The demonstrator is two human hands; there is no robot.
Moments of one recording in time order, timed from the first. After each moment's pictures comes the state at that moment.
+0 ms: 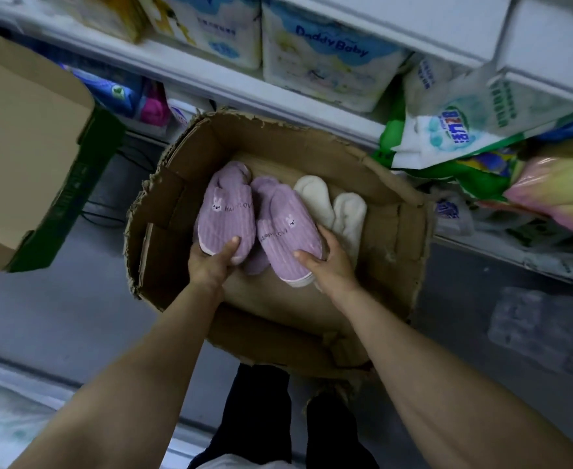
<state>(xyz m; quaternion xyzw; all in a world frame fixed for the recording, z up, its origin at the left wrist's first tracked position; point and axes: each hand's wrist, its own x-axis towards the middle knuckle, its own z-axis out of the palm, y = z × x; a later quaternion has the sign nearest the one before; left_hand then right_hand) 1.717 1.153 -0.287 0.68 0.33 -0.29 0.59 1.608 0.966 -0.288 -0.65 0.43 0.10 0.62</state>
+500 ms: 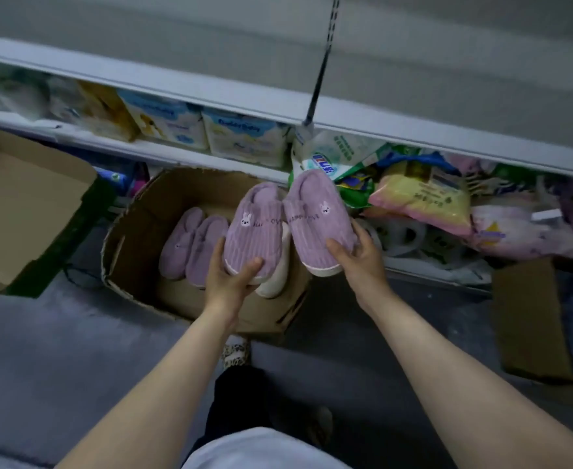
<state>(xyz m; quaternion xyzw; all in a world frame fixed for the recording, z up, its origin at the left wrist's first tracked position) 1.514 1.066 -0.111 0.65 0.08 -0.27 0.70 1.416 0.862 -0.113 -0.62 0.34 -0.17 0.68</state>
